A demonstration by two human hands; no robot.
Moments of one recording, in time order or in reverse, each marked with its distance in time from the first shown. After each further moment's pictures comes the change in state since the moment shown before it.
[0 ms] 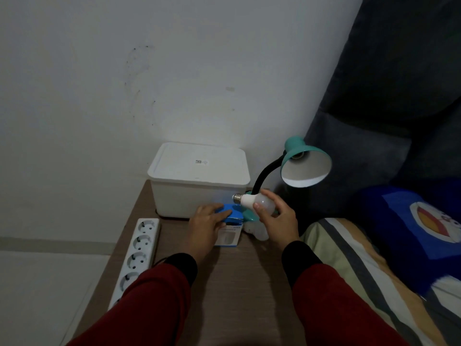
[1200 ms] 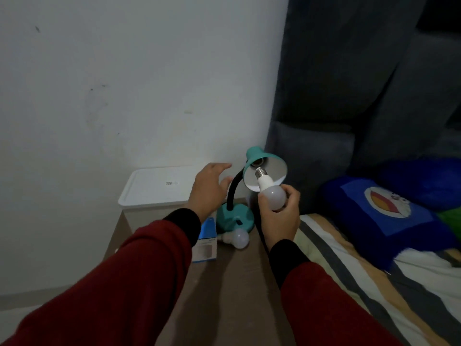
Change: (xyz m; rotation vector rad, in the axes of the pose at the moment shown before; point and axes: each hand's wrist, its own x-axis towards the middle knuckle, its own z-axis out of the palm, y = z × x) left_hand 0.072 0.111 -0.062 -0.206 0.134 0.145; right_hand -0.018 -0.034 -0.047 0.090 0.564 -0.010
